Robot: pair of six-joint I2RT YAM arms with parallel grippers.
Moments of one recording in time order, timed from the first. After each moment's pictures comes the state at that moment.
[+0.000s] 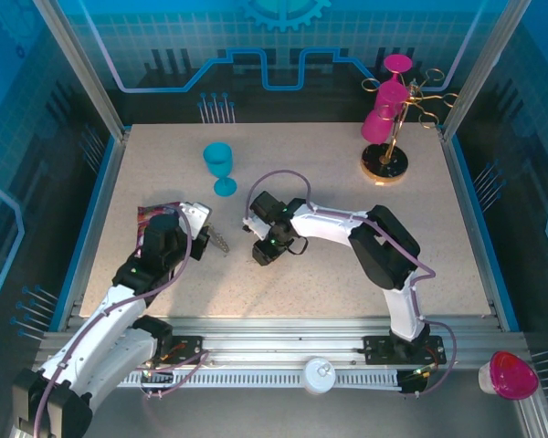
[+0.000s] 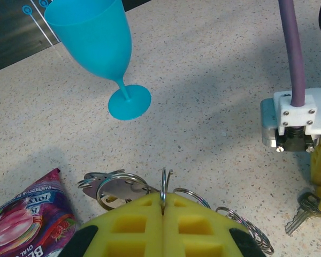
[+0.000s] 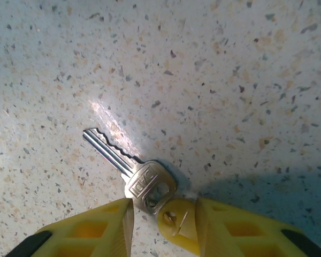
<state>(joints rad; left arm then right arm) -0.30 0.77 0.52 -0.26 -0.02 0.20 0.83 2.04 1.42 -0.68 -0.24 0.05</state>
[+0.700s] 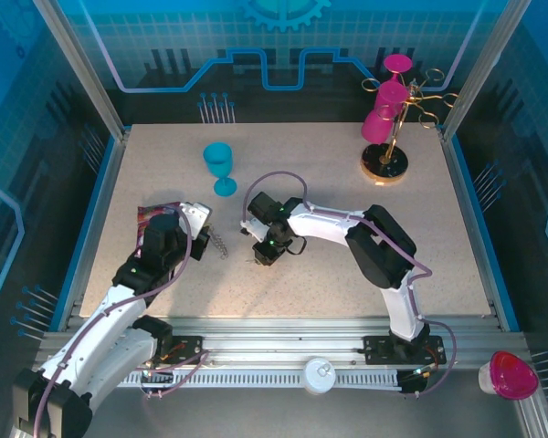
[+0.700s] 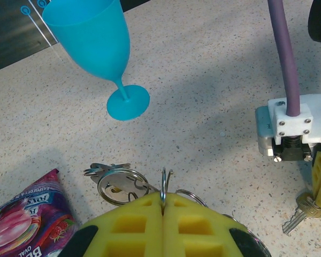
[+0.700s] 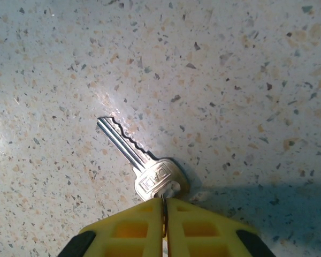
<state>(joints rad) -0.30 0.77 0.52 -0.26 -0.02 0.20 0.83 2.06 1.46 -0.73 -0.27 0.02</state>
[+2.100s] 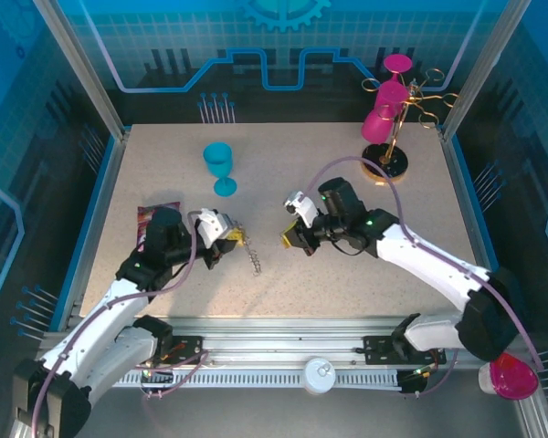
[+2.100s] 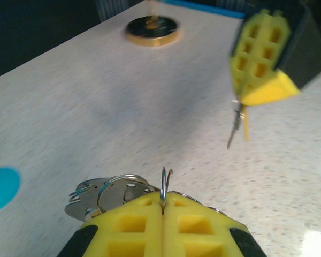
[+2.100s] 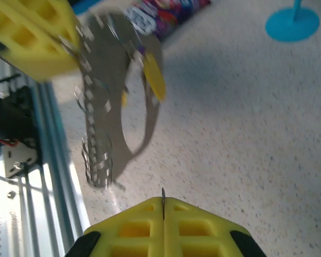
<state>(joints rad) -0.35 0.83 0.56 -0.16 0.62 0.33 0.66 1.29 0.98 -0.40 -0.50 -0.08</state>
